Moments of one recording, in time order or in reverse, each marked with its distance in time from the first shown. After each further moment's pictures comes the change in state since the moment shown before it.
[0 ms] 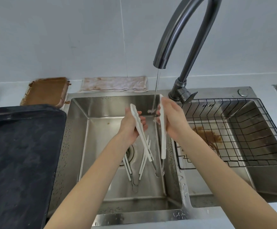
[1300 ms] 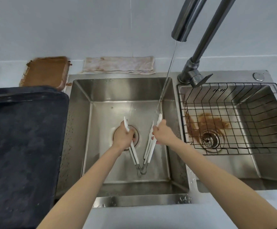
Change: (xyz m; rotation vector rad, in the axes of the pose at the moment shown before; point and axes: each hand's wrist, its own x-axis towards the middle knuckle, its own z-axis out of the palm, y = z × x) left_hand 0.007 -0.058 -0.088 0.895 0.131 0.152; right_hand 0.005 0.103 -0.004 -0.911 -0.109 0.285
